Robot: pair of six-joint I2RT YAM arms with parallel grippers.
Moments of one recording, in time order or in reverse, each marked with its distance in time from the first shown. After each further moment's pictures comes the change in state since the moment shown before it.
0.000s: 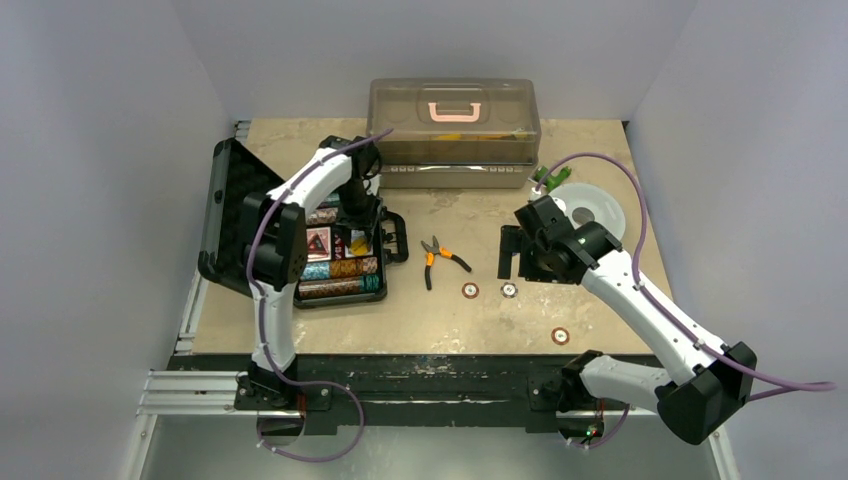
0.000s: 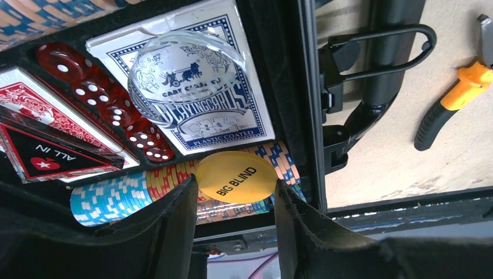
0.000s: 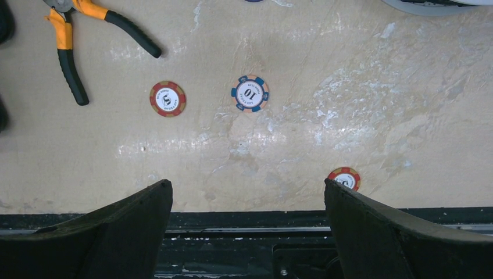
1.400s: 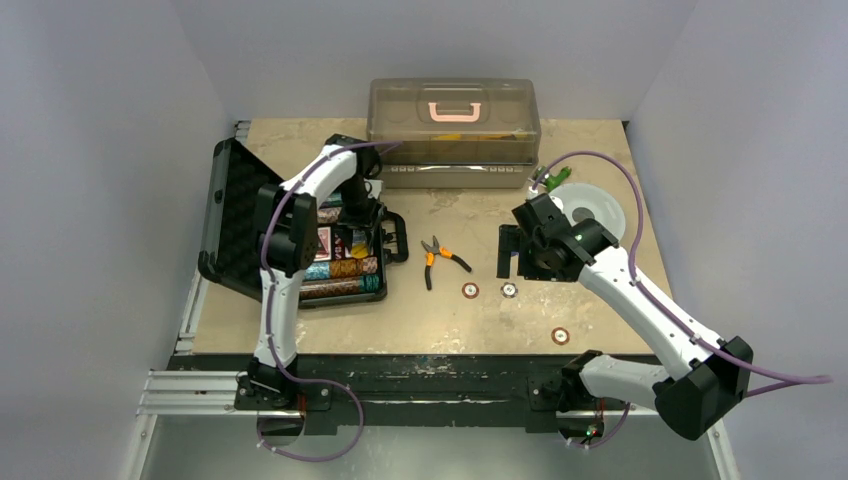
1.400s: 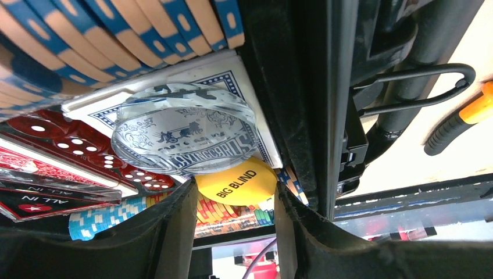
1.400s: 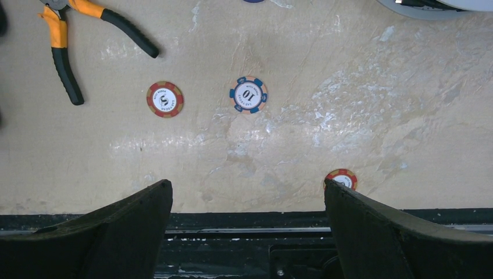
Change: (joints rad) left arm 0.034 0.174 0.138 -0.108 0.059 0.055; right arm 0.000 0.025 0.012 -0.002 0.003 -0.017
